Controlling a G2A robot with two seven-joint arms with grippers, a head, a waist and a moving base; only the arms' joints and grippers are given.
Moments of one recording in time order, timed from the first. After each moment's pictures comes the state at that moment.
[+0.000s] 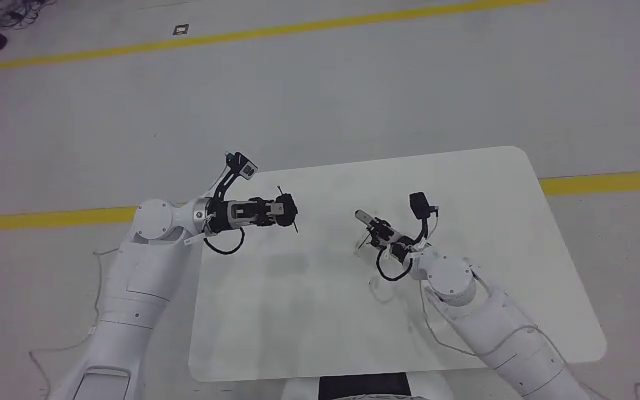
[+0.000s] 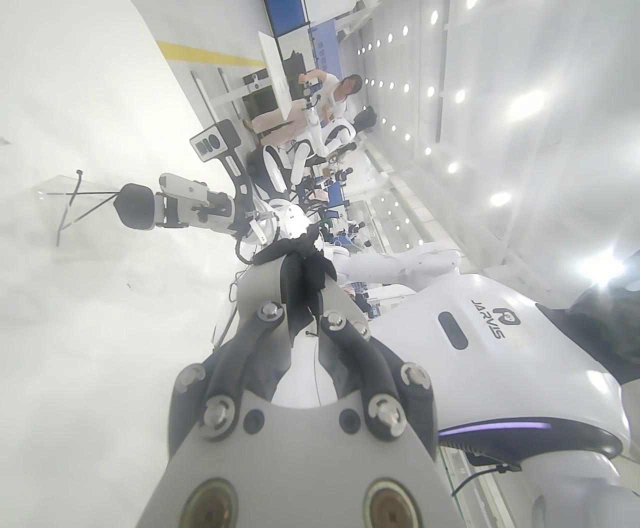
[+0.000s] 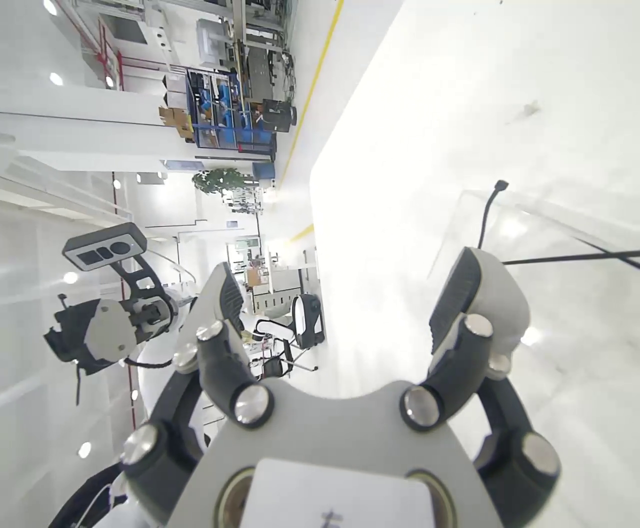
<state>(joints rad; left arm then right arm) 1.07 -0.98 -1.24 -1.33 -0.63 -0.34 -1.39 -1.40 -1.23 1.00 -1.56 0.02 0.15 0.23</state>
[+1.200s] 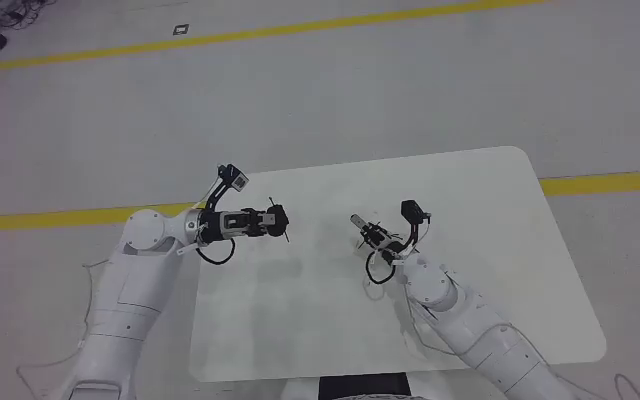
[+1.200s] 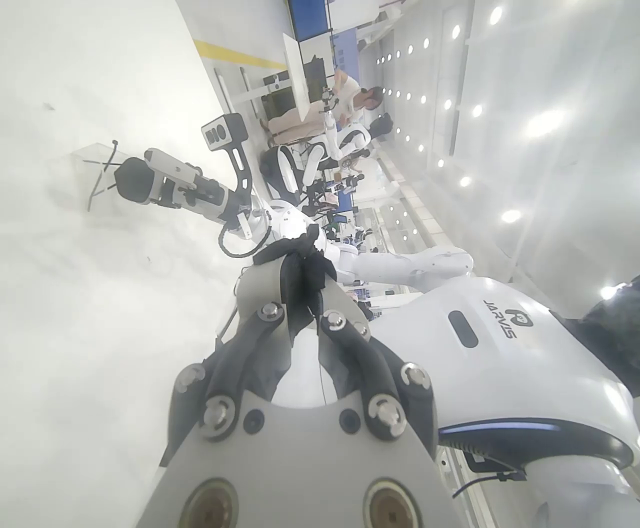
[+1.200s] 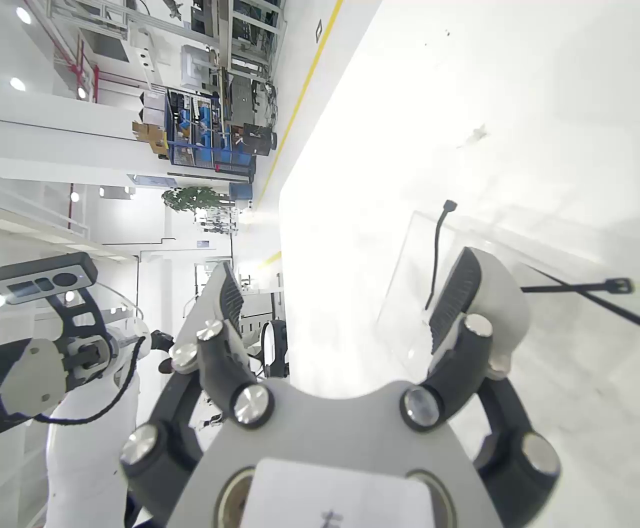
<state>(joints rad) 1.15 -0.95 -1.29 -1.36 -0.59 -0.31 -1.39 -1.35 -1.29 0.91 -1.40 -0.08 0.11 0.06</state>
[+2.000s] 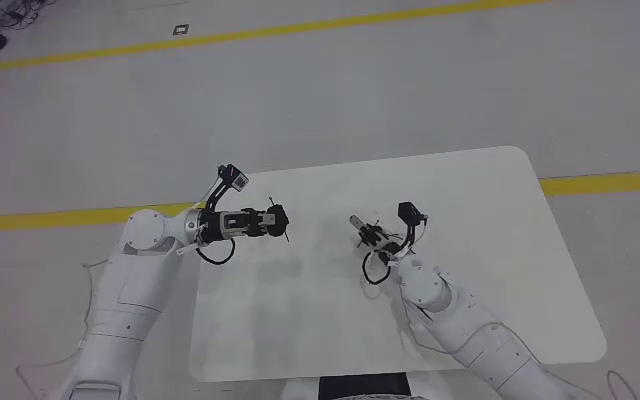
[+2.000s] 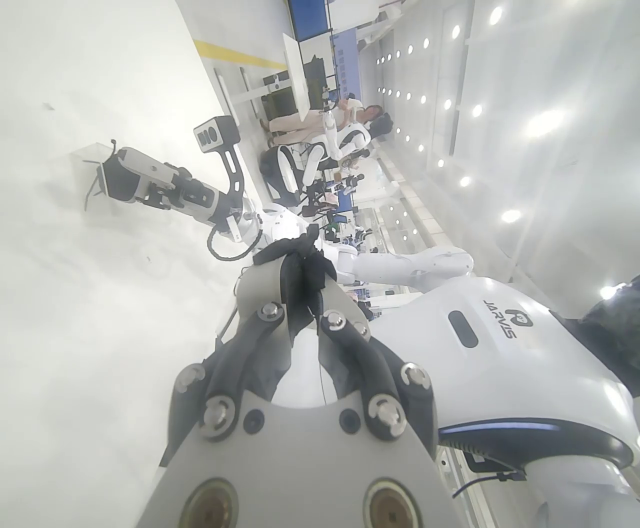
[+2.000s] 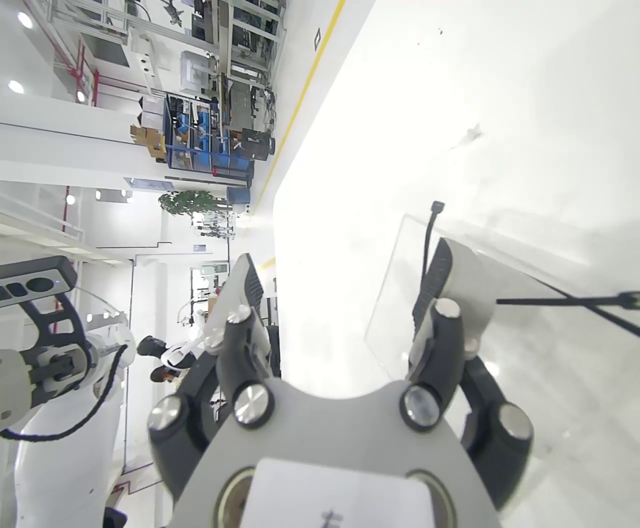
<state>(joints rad) 1.15 -0.95 -1.29 -1.36 -0.59 -0.31 -1.39 -1.33 -1.33 0.89 -1.33 -0.12 0.09 0.01</state>
